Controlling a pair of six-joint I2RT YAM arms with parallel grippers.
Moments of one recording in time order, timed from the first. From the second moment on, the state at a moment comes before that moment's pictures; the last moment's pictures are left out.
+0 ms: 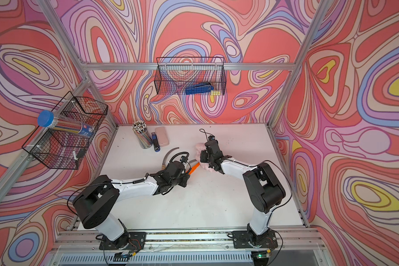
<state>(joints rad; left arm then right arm) -0.79 1.65 0.82 0.03 -0.13 -0.33 0.49 1.77 1.06 0.03 0.05 0.44</state>
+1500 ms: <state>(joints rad) -0.80 1.62 0.81 0.03 -0.15 -0.33 0.47 2.01 1.25 -0.03 0.01 0.54</state>
